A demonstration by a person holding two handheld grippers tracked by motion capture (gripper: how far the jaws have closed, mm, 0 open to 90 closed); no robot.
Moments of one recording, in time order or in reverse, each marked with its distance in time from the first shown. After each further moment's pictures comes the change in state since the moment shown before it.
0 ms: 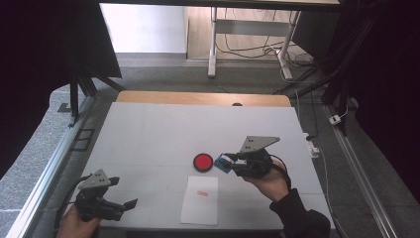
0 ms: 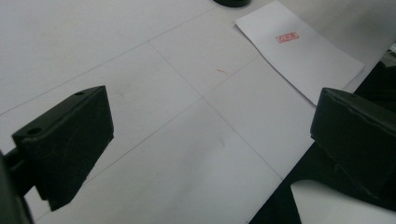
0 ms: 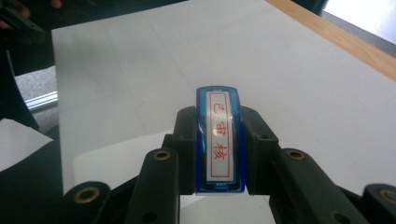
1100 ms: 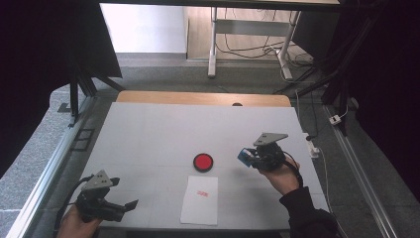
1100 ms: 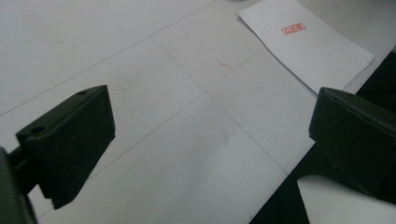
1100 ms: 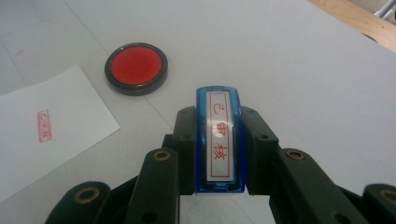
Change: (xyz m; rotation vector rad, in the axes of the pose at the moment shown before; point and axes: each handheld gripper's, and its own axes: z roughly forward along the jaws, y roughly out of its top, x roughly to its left) left arm -0.003 0.000 0.002 0.022 0.019 0.016; right arm -0.051 -0.043 -0.001 0.172 -0.241 0.094
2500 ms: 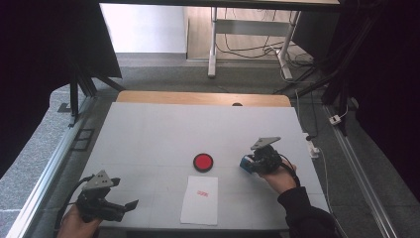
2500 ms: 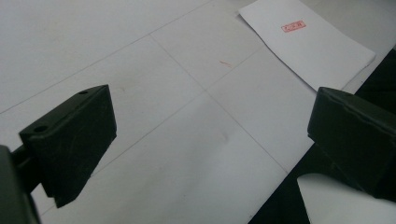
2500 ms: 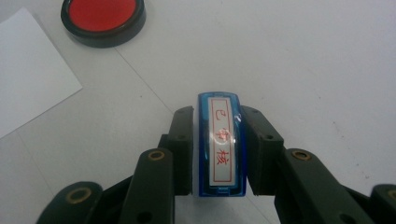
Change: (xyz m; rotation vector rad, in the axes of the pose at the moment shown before) left arm 0.000 0.000 0.001 0.006 -0.002 0.000; right arm -0.013 -0.025 0.032 0.121 0.009 0.028
